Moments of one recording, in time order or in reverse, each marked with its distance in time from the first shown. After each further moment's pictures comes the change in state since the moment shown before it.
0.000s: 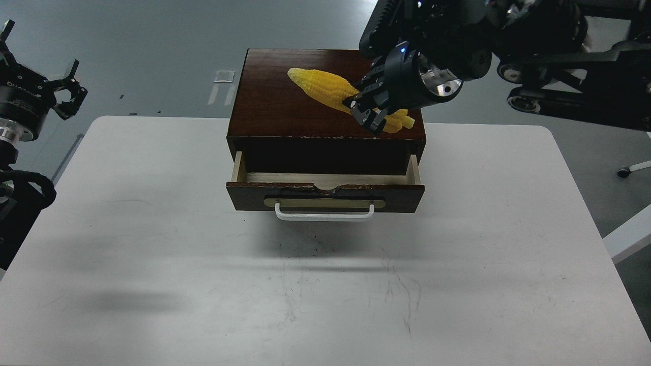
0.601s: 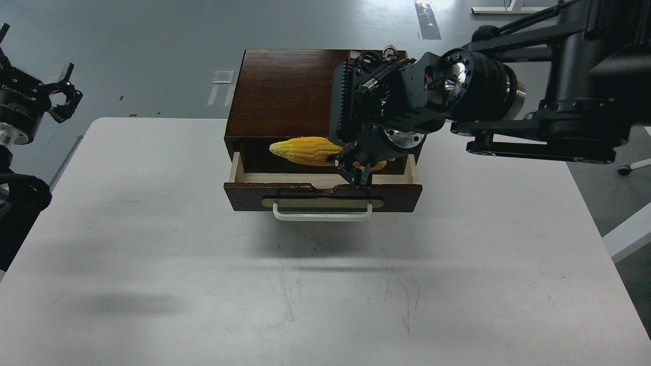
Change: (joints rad) left arm 0.011 0.007 -0.001 0.003 0.000 0.000 -0.005; right arm -0.117 0.092 -0.007 -0.013 -0.205 -0.032 0.055
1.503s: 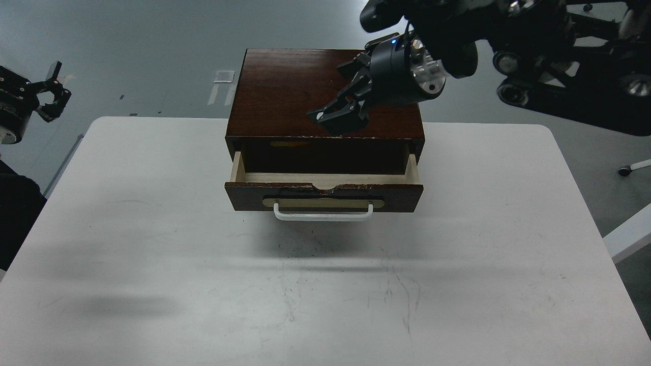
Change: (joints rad) left arm 0.002 0.022 -0.001 0.009 -0.001 0.000 -0.002; right arm -0.059 -0.186 0.223 -0.081 0.405 0.003 -0.004
